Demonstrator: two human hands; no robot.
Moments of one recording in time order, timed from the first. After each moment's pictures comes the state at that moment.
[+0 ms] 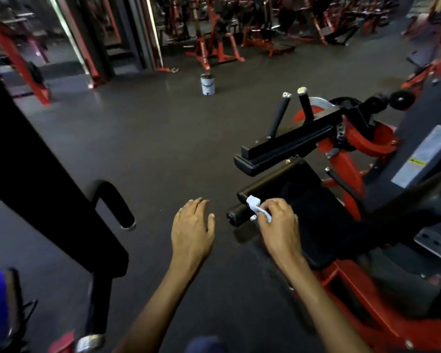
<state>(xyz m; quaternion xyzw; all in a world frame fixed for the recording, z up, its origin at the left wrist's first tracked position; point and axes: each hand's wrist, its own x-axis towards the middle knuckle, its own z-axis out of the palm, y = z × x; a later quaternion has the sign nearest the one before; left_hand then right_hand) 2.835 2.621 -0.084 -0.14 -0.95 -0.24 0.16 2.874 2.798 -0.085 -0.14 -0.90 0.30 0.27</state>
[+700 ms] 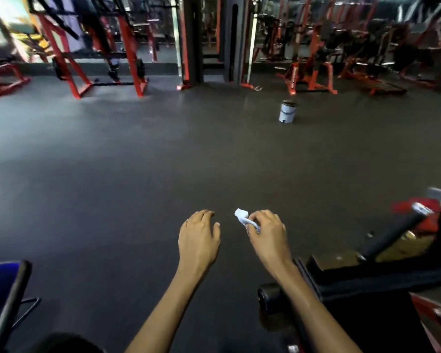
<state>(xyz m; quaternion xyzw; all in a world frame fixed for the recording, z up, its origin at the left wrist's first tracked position) 2.513 2.614 -0.074 0.09 -0.95 -0.24 0.16 2.487 2.766 -0.064 0.08 -0.92 0.34 0.16</state>
